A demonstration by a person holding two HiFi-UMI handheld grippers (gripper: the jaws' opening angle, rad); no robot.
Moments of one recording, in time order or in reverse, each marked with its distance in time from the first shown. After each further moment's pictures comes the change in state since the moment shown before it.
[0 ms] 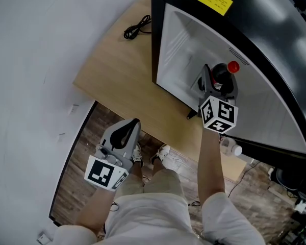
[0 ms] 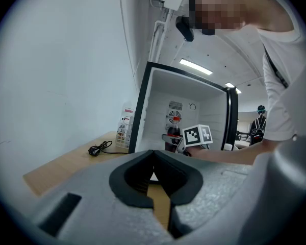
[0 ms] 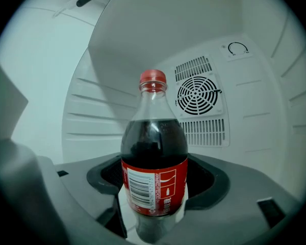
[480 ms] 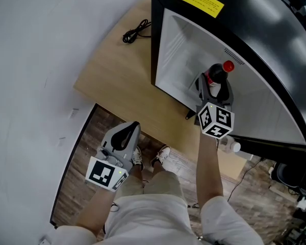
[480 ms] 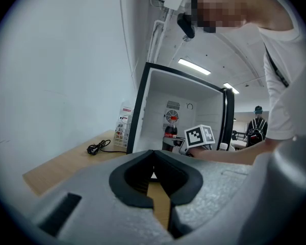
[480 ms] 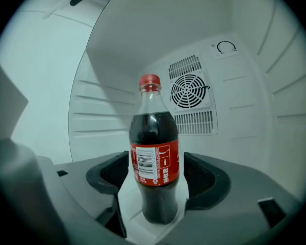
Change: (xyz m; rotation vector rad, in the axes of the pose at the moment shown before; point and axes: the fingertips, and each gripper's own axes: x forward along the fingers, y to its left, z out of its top) left arm -0.009 -0.003 -0.003 0.001 0.012 -0.026; right arm -0.025 -0.001 -0.014 0.055 0.057 -0.028
